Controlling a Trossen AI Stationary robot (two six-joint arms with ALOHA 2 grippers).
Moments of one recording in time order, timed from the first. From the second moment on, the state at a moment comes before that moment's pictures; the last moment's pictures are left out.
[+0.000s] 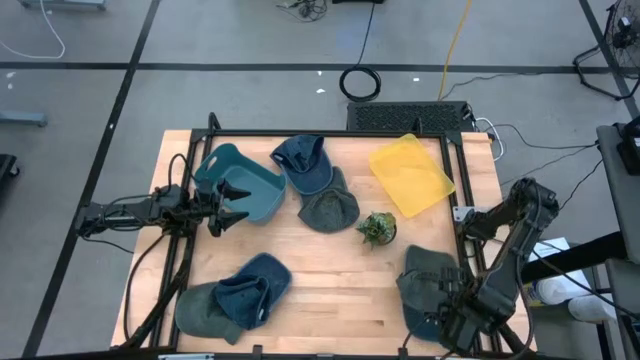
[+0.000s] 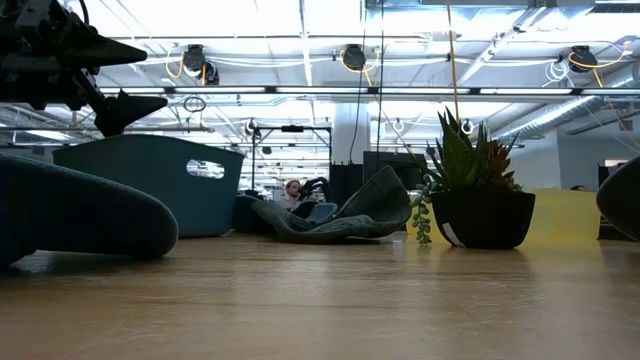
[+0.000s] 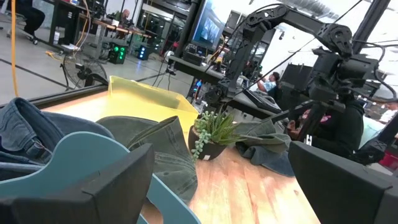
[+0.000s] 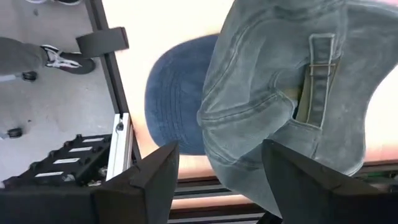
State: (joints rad) left arm 0.06 0.01 0.01 0.06 -0.02 -0.37; right arm 0.98 1.60 1.45 -1.35 -0.03 1.12
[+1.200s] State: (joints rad) left arm 0.06 0.01 0.01 0.06 -0.02 -0.37; right arm 1.06 1.76 1.30 -1.18 0.08 1.14
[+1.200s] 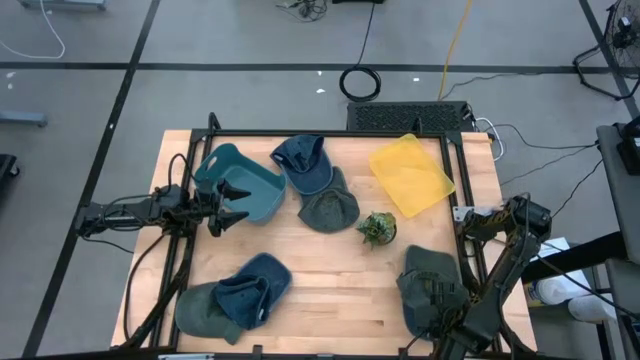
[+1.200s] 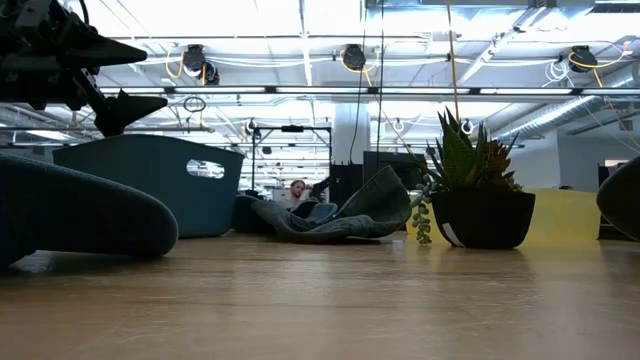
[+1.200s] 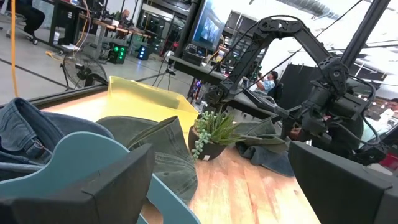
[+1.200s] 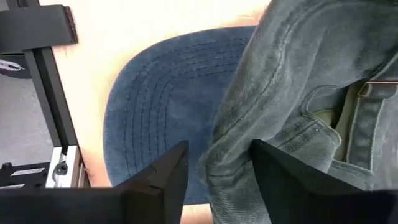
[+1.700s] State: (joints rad) left arm 0.06 0.01 0.01 0.06 -0.02 -0.37; right arm 1.06 1.76 1.30 -1.21 0.10 1.16
